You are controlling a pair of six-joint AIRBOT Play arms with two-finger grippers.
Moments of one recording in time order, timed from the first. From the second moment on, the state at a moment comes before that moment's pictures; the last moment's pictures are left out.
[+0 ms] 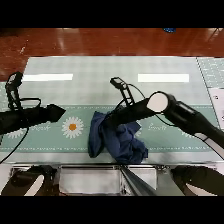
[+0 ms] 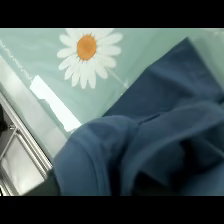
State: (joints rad) left arm -0.12 -0.57 0.68 1.18 -1.07 -1.64; right arm 0.67 -1.24 0.99 -0.80 0.90 1.32
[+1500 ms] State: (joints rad) left arm -0.48 -0.88 0.25 0.63 -0.80 -1.33; right arm -0.36 -0.72 0.38 -0.95 1.29 1.36
